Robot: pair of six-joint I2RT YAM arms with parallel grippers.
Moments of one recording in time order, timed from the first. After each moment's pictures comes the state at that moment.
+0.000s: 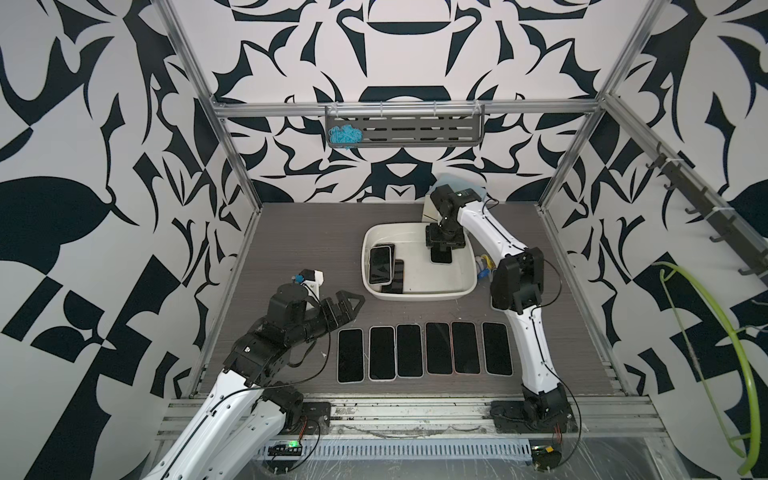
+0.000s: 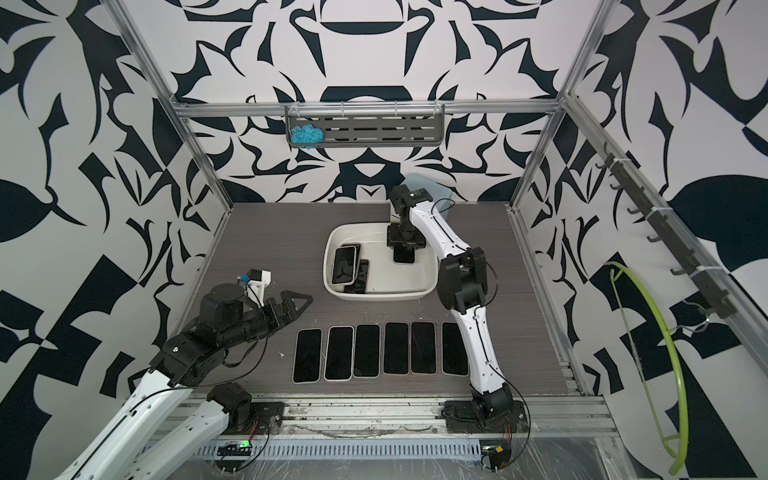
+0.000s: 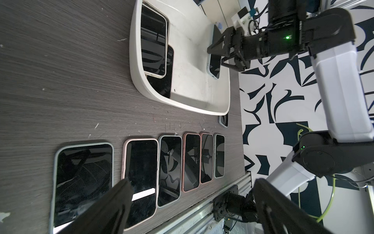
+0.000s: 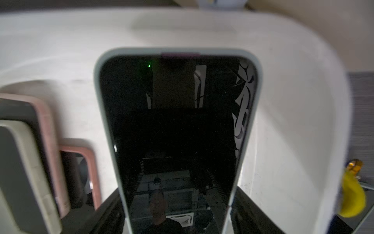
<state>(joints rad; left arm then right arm) -0.50 0.63 0.69 -0.60 0.30 -0.90 0.38 2.34 2.34 -1.30 -0.01 0.44</state>
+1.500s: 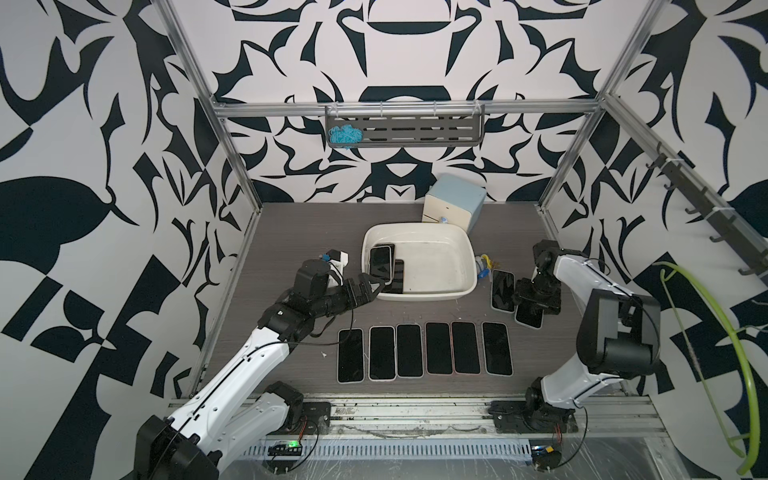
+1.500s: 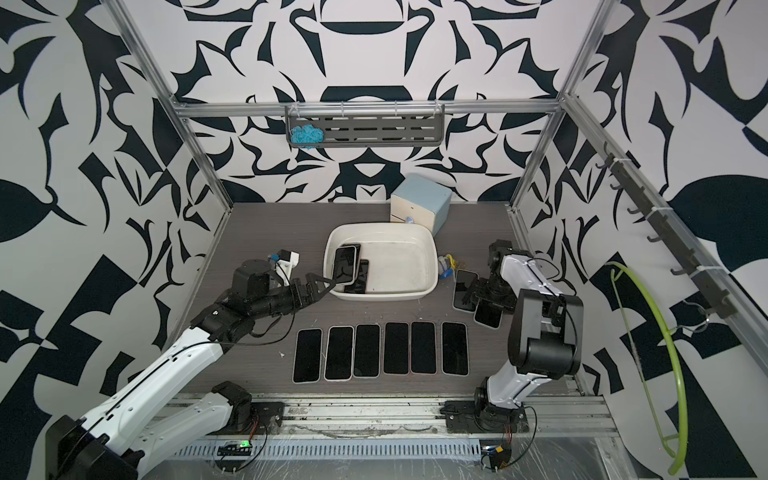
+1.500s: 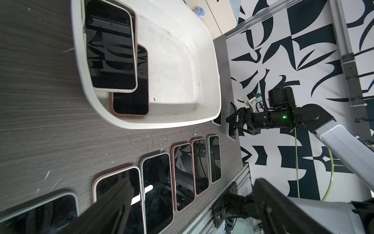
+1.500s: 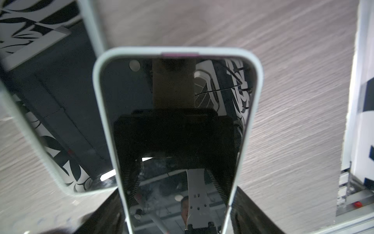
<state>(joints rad) -0.50 0.95 0.73 -0.33 0.42 -0.82 -0.19 1.66 1.06 -0.94 0.07 0.26</state>
